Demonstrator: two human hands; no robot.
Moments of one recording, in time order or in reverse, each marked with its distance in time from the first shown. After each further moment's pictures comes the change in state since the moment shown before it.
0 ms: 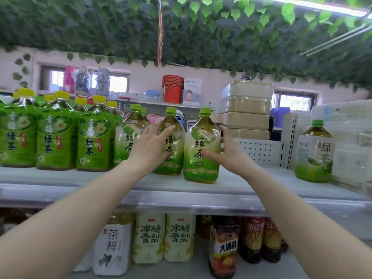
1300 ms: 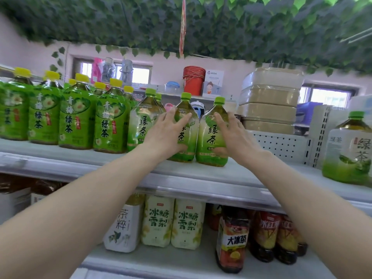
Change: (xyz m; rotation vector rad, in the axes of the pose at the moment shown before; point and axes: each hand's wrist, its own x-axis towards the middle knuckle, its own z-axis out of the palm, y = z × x) left_hand 0.000 0.010 0.011 0.120 -0.057 -0.051; right_hand 0.031 0.017 0.016 -0.844 -0.049 -0.258
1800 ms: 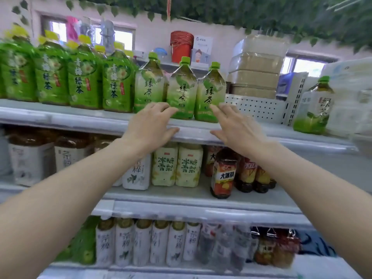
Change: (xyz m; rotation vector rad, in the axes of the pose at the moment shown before) left_hand -0.138 -0.009 -0.047 -0.074 0.060 0.142; right_hand -0.132 -0.067 -0.051 -0.150 0.015 -0.114
